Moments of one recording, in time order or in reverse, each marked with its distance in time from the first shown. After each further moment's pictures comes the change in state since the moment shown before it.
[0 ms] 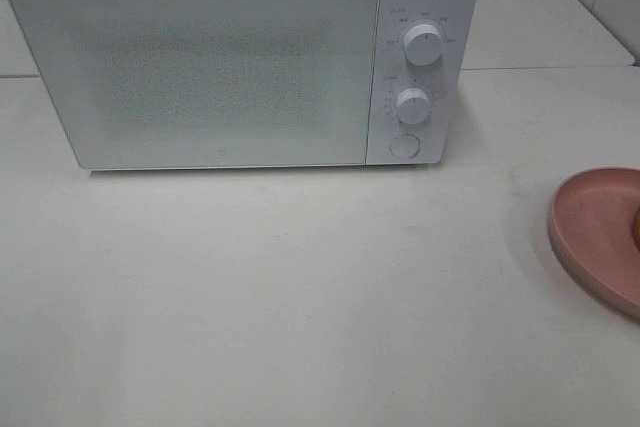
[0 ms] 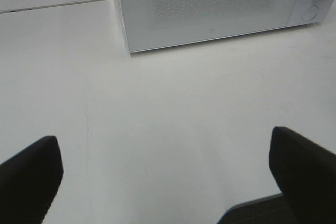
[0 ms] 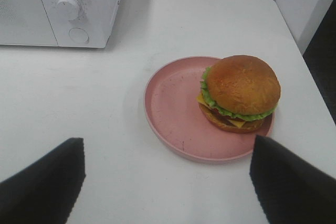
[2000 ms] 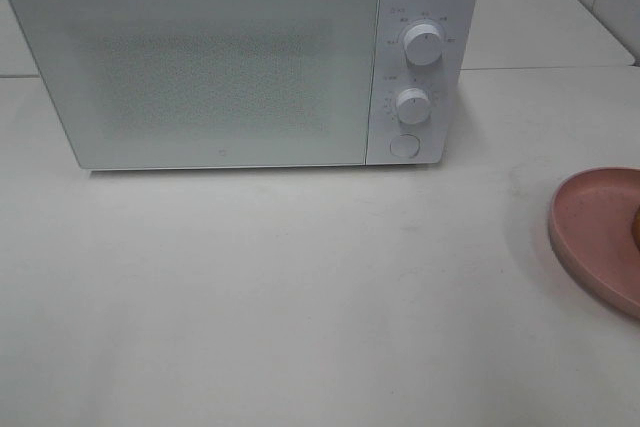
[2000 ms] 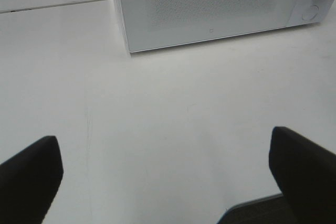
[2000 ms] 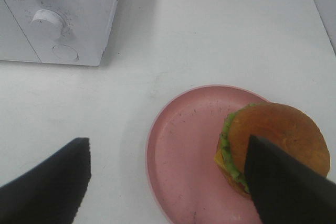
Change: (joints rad) left arm 0.000 0.000 0.000 0.000 0.000 0.000; right arm 0.000 0.726 -0.025 0.001 -0.548 0.001
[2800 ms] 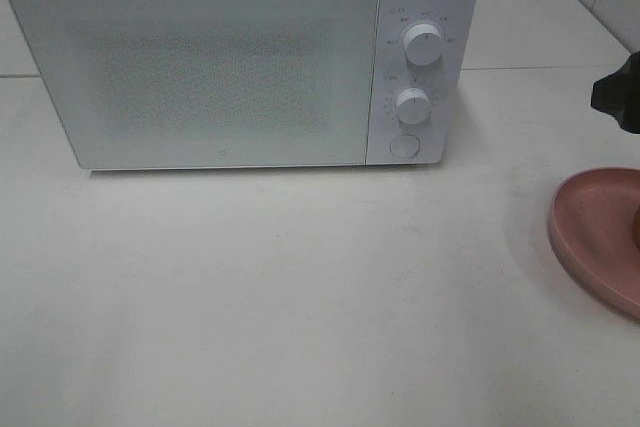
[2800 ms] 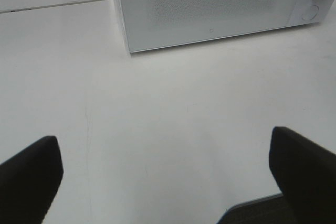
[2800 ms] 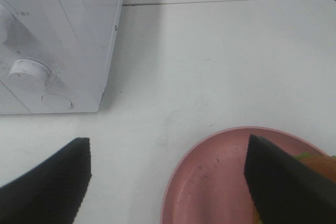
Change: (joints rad) left arm 0.000 0.000 0.000 0.000 0.000 0.000; right arm 0.000 0.377 -0.001 0.001 -0.425 0.101
